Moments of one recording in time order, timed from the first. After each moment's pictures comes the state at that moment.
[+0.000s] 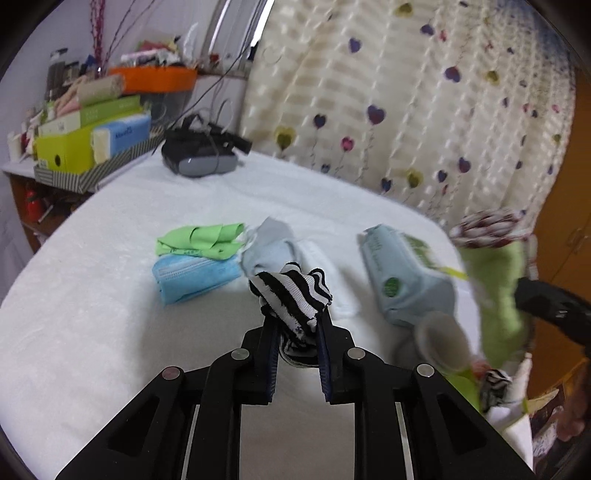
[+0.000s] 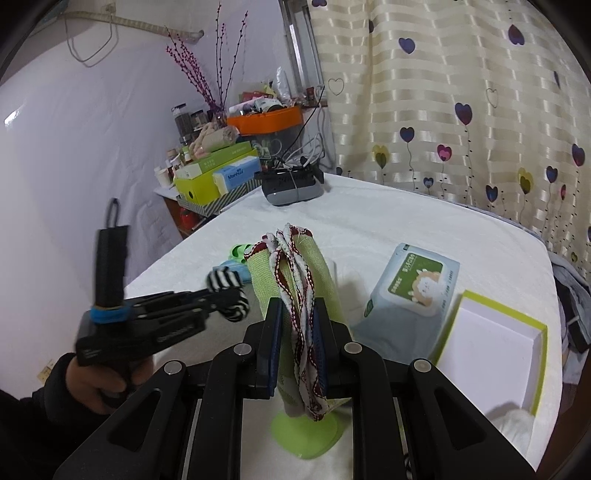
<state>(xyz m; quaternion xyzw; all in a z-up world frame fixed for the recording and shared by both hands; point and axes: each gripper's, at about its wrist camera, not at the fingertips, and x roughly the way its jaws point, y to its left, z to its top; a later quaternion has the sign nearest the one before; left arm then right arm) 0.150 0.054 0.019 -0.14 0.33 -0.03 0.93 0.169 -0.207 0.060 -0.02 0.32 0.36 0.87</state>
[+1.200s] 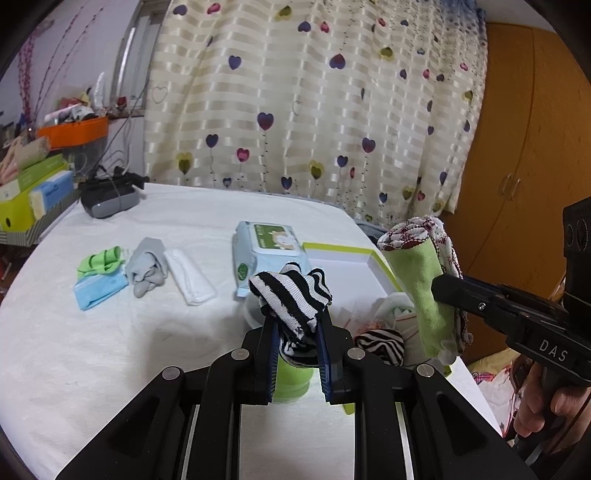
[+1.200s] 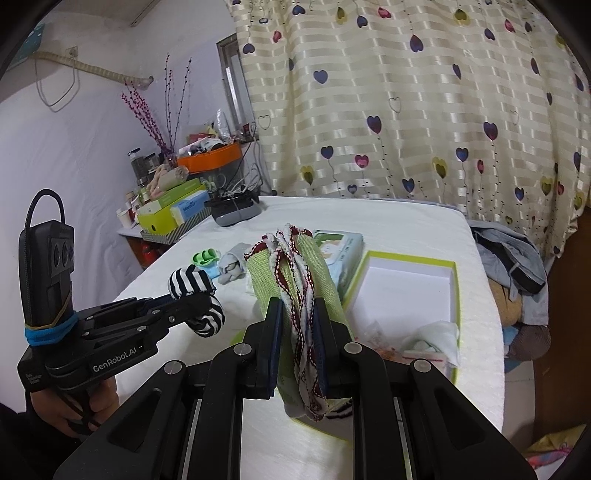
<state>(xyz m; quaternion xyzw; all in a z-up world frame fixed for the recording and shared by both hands) 0.085 -0.068 0.064 -0.07 0.30 -0.15 0.94 0.096 -0.311 0.067 0.04 0.29 0.26 0.92</state>
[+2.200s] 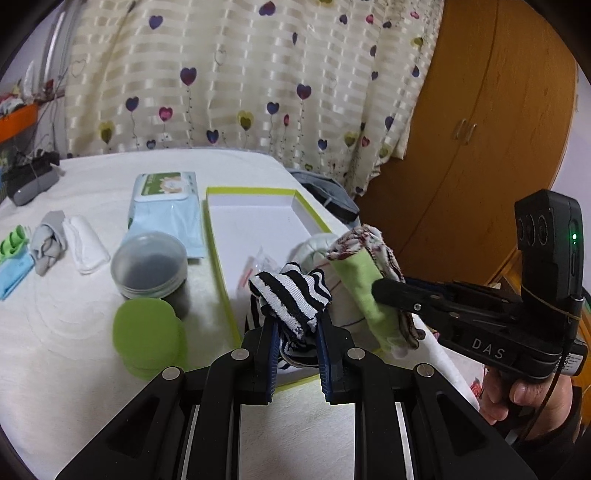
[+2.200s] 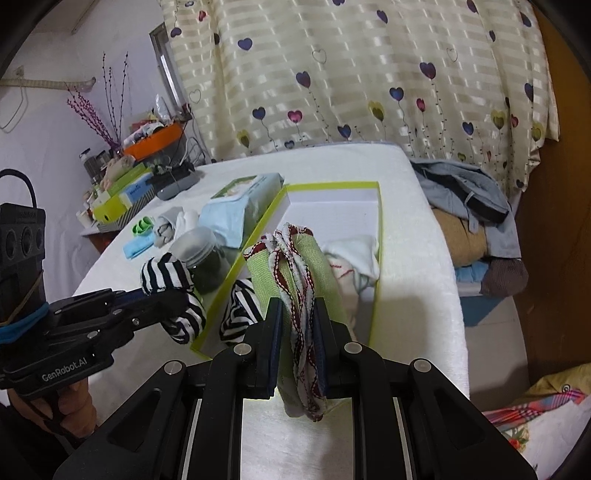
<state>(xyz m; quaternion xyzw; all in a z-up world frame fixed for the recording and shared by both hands) 0.087 -0.159 0.023 -0.04 0.36 -0.26 0.90 0.099 -0.385 0.002 0.07 0.36 0.18 0.91</state>
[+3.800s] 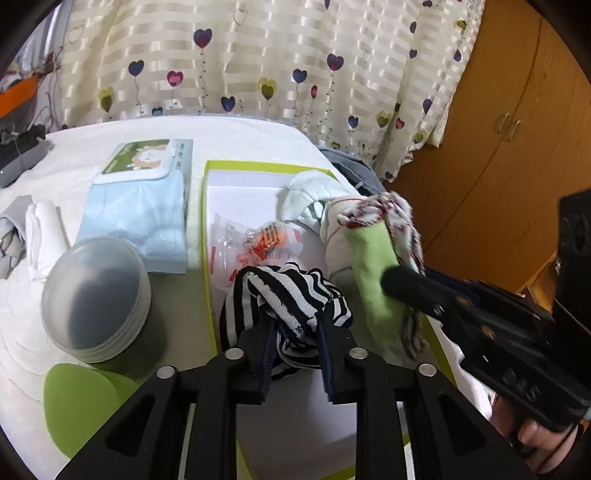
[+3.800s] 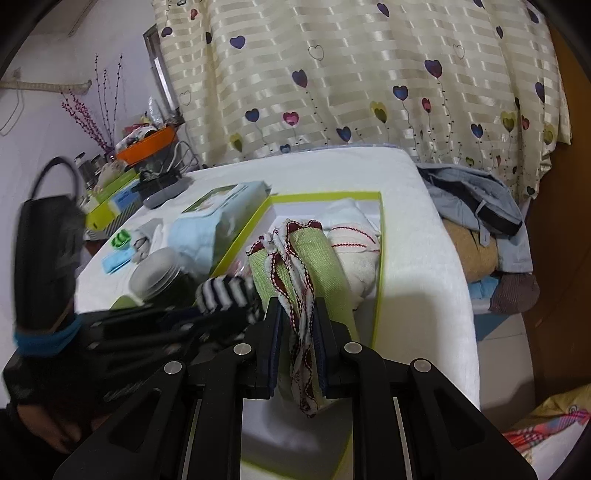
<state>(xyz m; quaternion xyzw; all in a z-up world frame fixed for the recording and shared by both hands) 0.170 -0.192 -0.016 -0.05 0.41 -0.21 0.88 0.159 -0.386 -0.020 0.08 0.35 0.19 0.91</state>
